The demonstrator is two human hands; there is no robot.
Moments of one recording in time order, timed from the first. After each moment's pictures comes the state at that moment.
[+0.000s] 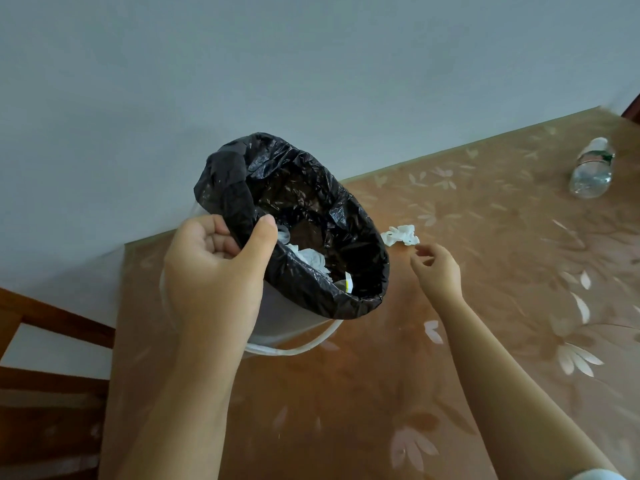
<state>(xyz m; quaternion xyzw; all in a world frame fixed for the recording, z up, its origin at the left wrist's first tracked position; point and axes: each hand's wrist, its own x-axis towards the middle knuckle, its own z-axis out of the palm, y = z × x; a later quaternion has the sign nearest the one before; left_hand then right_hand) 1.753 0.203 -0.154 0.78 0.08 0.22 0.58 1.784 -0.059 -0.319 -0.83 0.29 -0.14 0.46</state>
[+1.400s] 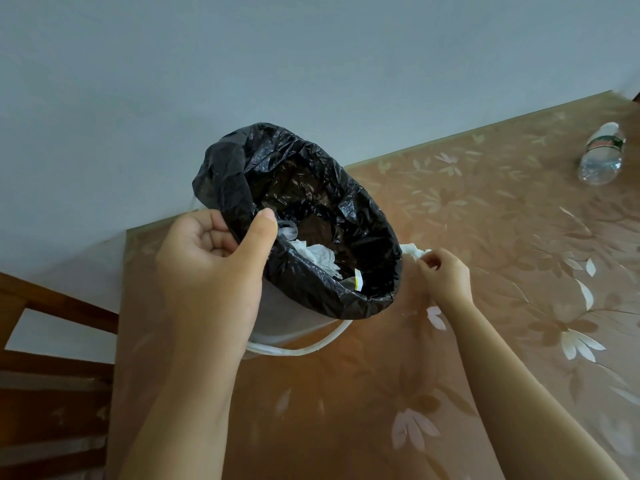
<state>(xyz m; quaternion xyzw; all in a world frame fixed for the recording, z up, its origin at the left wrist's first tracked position) 1.740 0.210 -0.158 0.75 0.05 0.21 0.63 1.763 -0.060 -0.333 -0.84 0.31 -0.11 0.43</state>
